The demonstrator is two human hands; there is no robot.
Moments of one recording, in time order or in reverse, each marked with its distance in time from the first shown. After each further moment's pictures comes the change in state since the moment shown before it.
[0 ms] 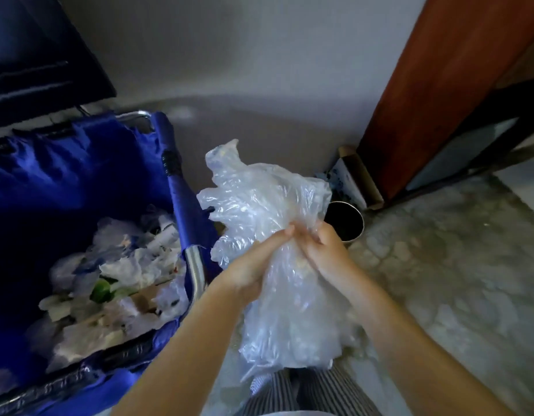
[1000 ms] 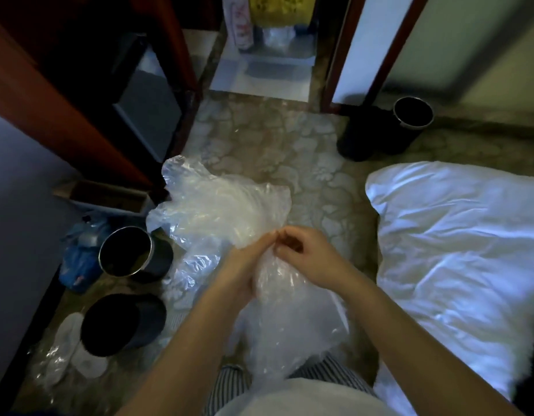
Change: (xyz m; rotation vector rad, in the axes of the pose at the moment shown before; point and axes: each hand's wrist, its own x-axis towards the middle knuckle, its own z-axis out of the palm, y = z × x) left_hand 0.098 -0.255 0.464 0.430 -0.410 -0.451; right_hand -0.337 0.154 -0.385 -0.047 0.758 0.298
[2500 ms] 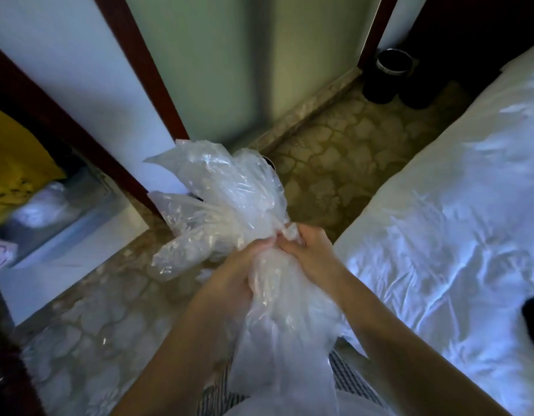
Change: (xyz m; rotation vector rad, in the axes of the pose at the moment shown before) left_hand 0.459 0.235 0.506 0.545 -0.817 -0.477; right_hand 0.311 0.136 -0.523 0.553 1.022 0.510
